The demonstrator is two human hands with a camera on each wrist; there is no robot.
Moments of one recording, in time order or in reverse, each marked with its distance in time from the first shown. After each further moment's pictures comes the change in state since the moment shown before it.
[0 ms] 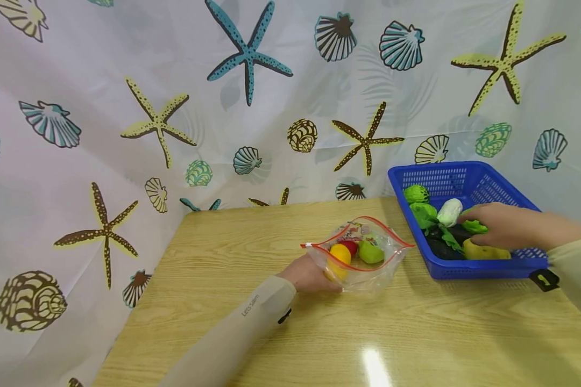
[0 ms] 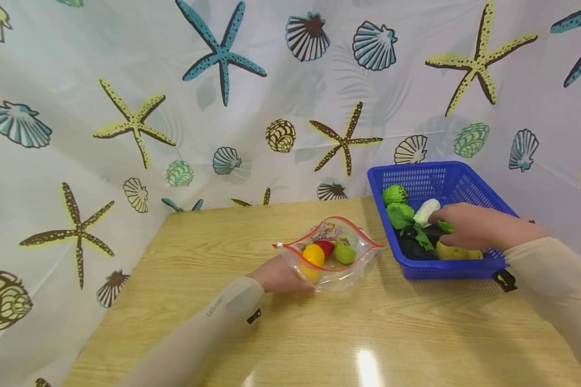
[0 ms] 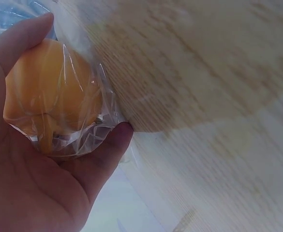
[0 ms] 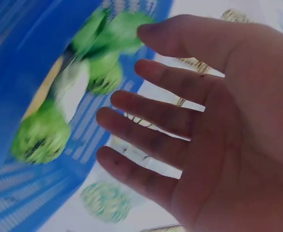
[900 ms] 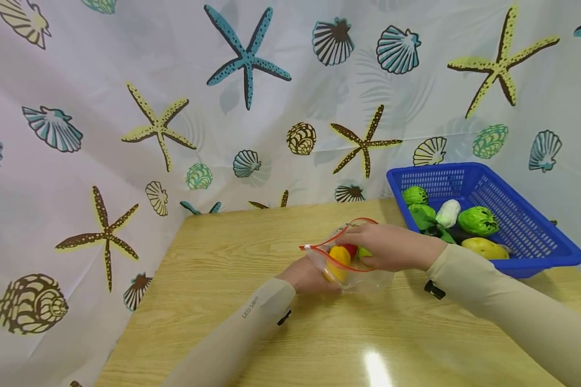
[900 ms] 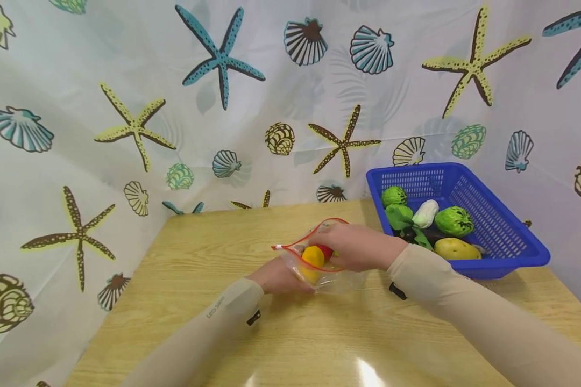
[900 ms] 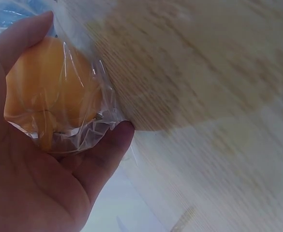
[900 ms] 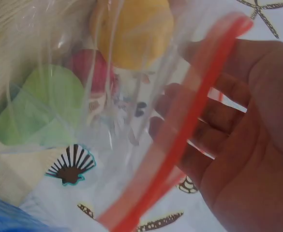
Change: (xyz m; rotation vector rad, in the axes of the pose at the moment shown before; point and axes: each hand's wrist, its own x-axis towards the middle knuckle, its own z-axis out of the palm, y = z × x) left_hand 0.002 -0.003 -0.001 -0.056 0.027 0.112; right_hand 0.086 -0.159 0.016 0.016 0.146 -0.438
